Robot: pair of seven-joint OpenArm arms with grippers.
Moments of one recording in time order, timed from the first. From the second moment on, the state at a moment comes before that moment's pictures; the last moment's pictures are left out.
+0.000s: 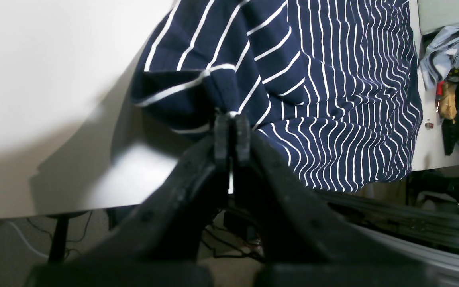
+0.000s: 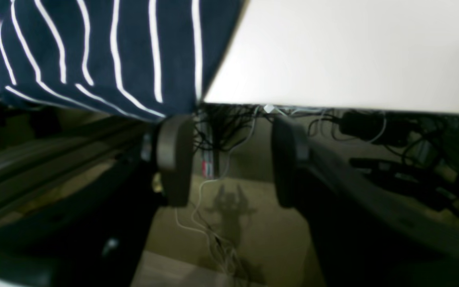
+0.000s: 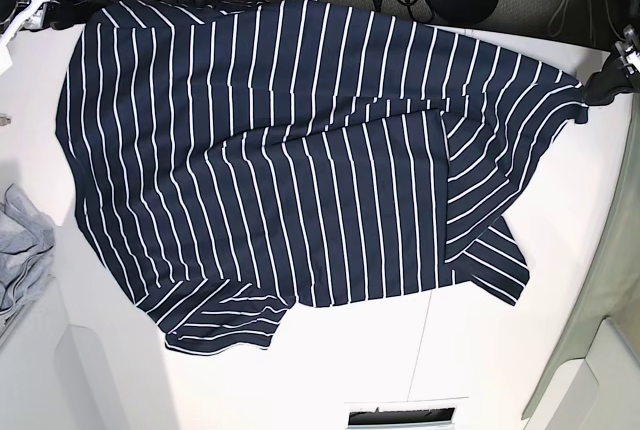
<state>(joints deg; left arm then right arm) 26.8 -29.3 -42.5 79.6 -74.4 -38.0 63.8 -30.3 28.3 29.8 84.4 46.8 33.1 -60.5</state>
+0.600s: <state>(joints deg) 26.6 -28.0 -38.7 79.6 -65.3 -37.9 57.3 -16.7 24.4 15.7 83.9 38.8 32.0 -51.9</state>
